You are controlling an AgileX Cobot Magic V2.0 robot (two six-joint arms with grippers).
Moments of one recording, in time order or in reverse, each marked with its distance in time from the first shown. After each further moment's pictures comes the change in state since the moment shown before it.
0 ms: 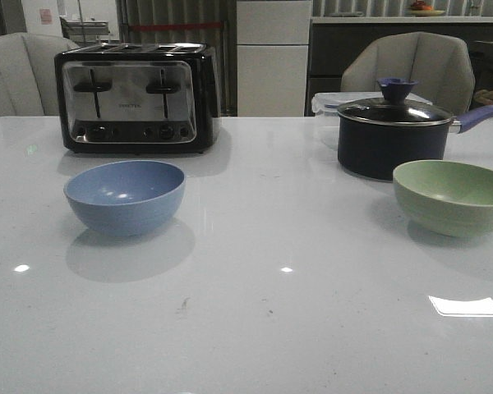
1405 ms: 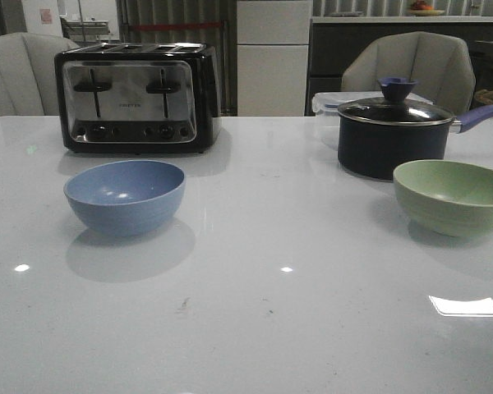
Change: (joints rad) left arm 0.000 0.443 -0.597 -0.007 0.640 0.000; right arm 0.000 0.513 -0.612 0.000 0.595 0.000
